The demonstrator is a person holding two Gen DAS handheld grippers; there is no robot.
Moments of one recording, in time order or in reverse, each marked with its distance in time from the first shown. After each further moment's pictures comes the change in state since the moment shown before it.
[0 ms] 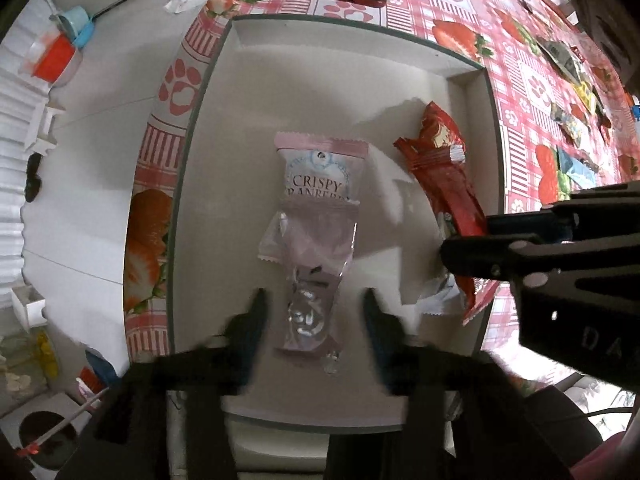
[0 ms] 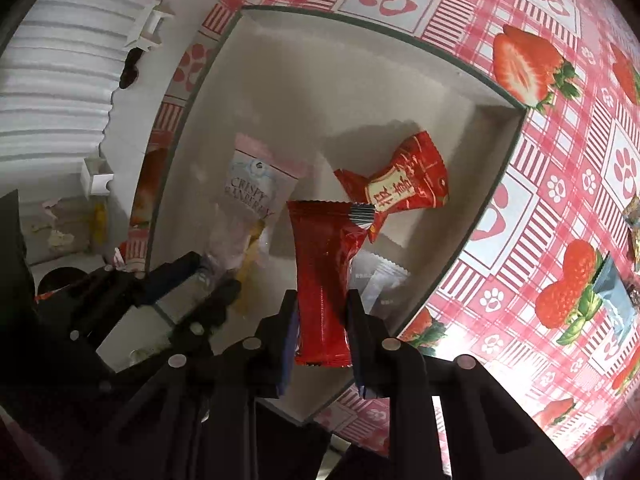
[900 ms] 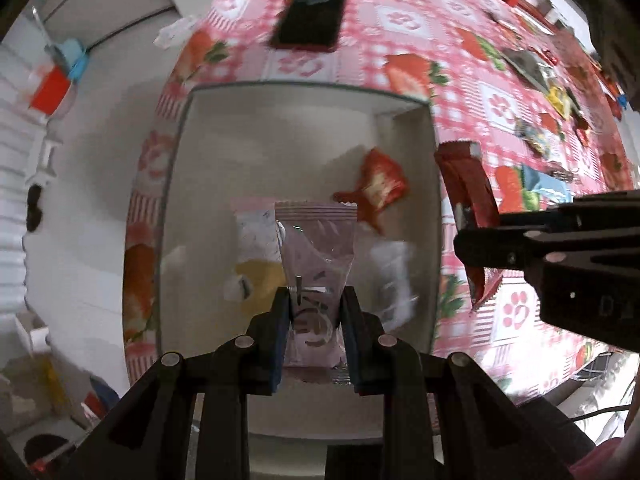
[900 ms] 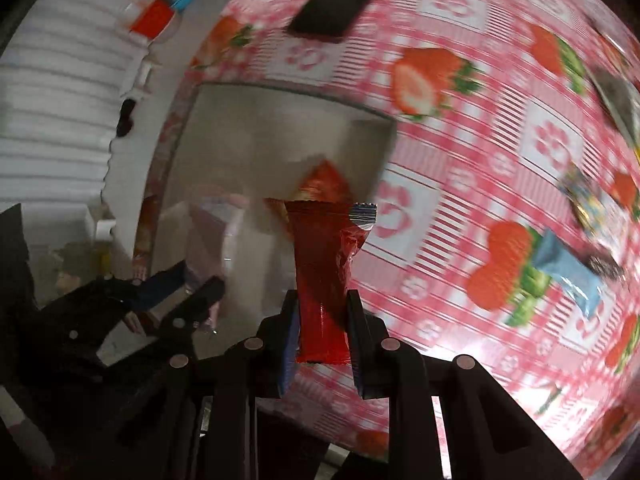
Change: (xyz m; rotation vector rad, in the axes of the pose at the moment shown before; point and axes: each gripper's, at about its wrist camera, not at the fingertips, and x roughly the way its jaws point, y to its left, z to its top) left arm -0.026 -0.031 0.009 0.053 -0.080 0.031; right arm -0.072 -0.057 -0.030 0.062 -0.141 0.018
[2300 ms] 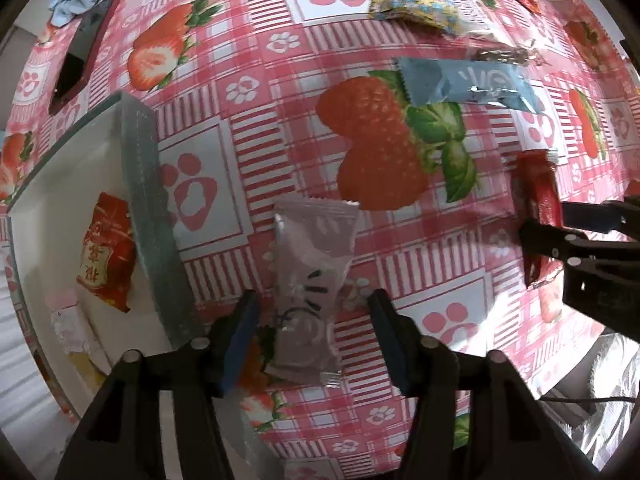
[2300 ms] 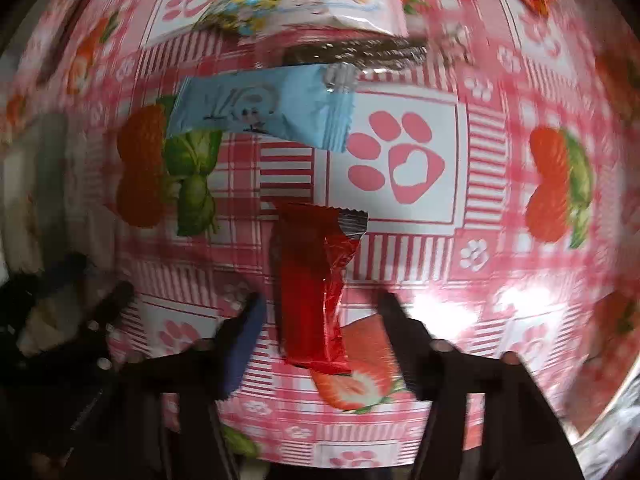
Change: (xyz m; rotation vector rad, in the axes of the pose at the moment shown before) left arm 0.089 -0.167 0.024 0.349 0.156 0.028; right arm 0.004 -0.187 -0.110 0.391 0.058 -0.256
